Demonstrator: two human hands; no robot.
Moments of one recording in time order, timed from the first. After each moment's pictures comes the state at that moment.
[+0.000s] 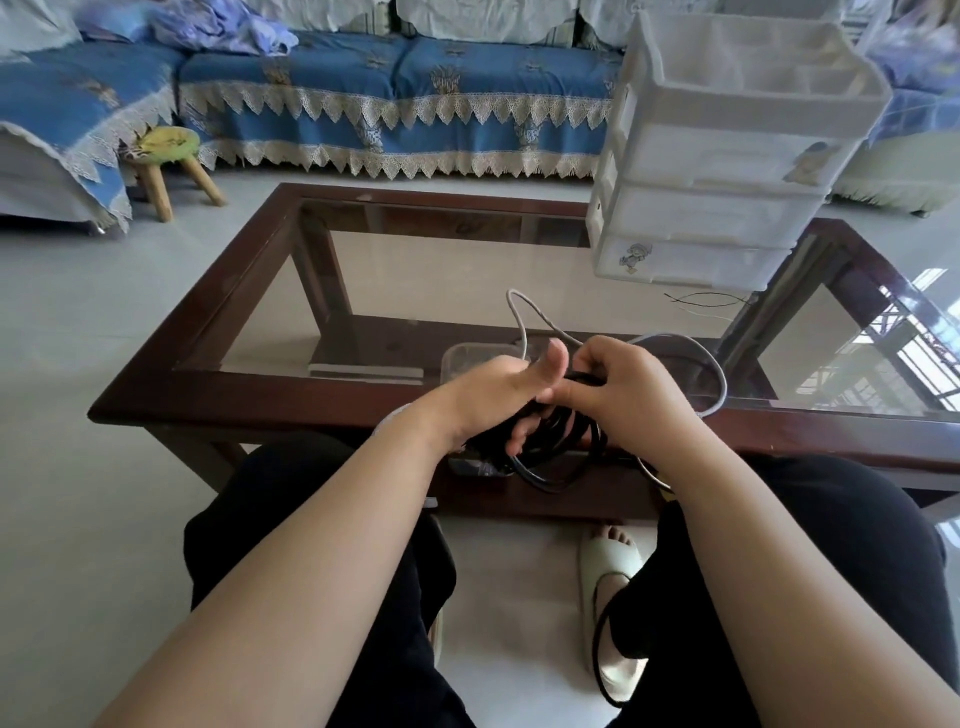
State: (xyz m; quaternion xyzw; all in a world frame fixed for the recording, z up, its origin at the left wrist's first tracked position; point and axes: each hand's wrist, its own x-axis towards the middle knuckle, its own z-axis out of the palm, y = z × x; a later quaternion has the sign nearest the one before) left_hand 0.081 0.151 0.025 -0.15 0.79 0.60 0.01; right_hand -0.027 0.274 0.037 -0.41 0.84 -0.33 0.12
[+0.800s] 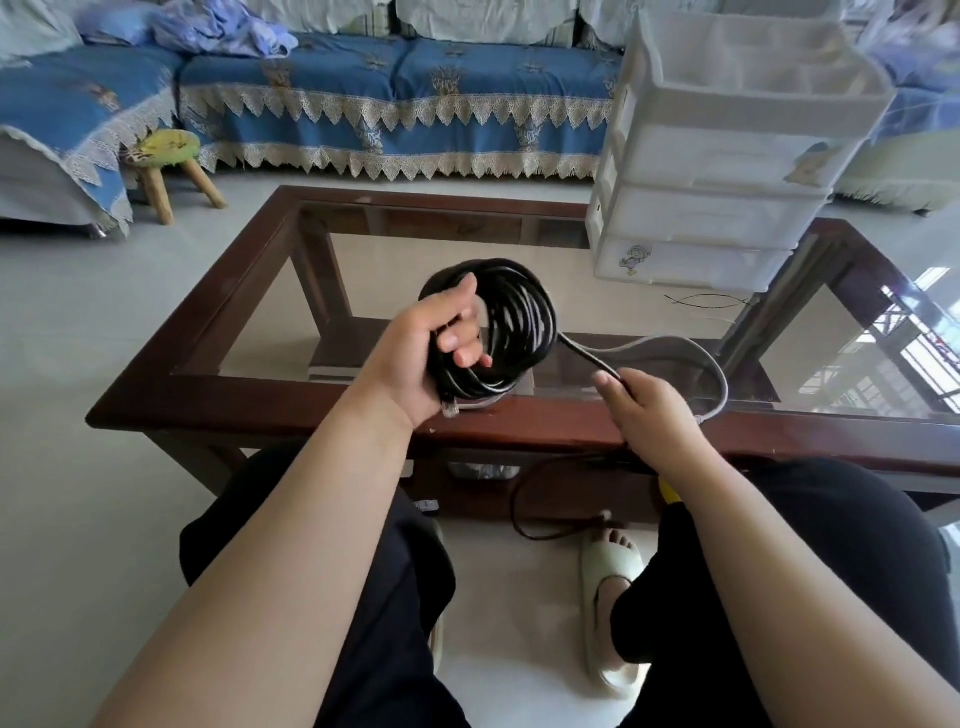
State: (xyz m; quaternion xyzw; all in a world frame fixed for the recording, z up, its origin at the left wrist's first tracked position) left_hand 0.095 0.113 0.037 -0.13 0.45 0.86 -0.18; right_hand -0.067 0.282 -0.017 -0.38 0.86 -0.34 0.10
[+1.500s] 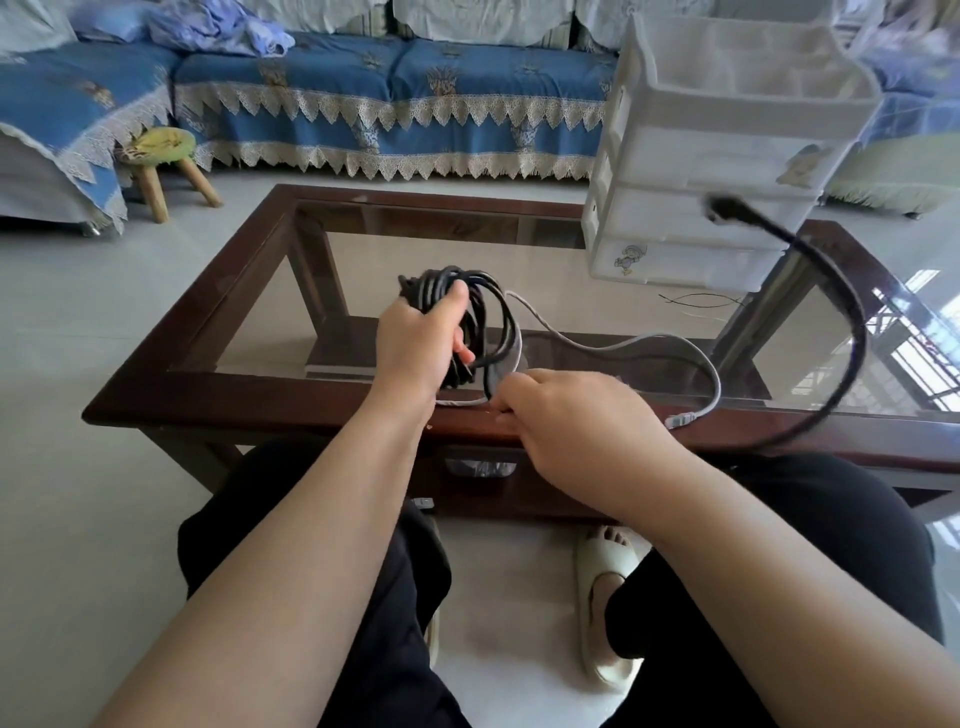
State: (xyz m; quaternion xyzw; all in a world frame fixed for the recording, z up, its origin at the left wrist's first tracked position) left_hand 0.081 0.125 0.032 -0.40 0.61 0.57 -0.38; right_hand 0.020 0.274 0.053 -0.65 0.75 -0.10 -0.05
